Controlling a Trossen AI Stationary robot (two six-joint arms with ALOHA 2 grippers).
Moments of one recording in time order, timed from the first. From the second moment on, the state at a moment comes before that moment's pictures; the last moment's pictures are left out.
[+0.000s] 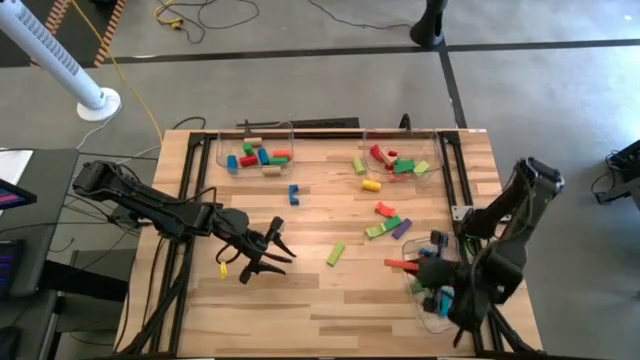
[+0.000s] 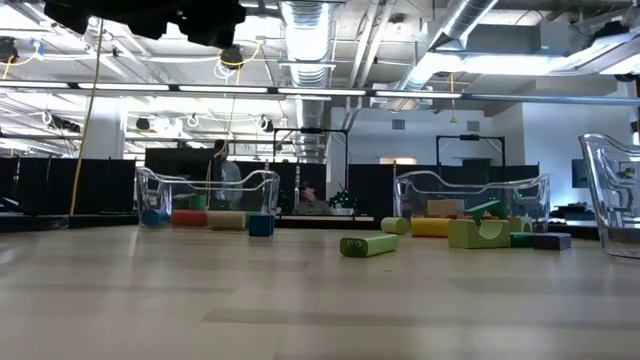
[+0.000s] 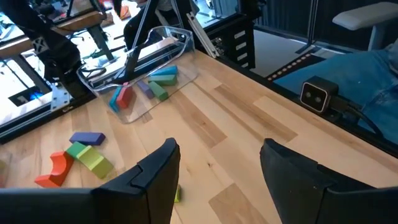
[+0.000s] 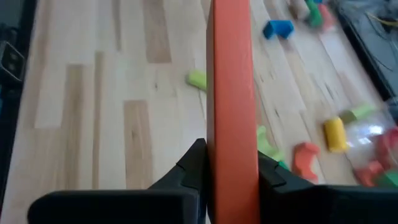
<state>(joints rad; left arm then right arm) -0.27 1.18 0.63 0.26 0.14 0.33 0.95 1.39 1.27 -1.18 0.79 0.92</state>
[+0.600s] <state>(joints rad) -0.27 1.18 0.63 0.26 0.12 0.29 1.05 1.06 0.75 -0.92 0.54 1.33</state>
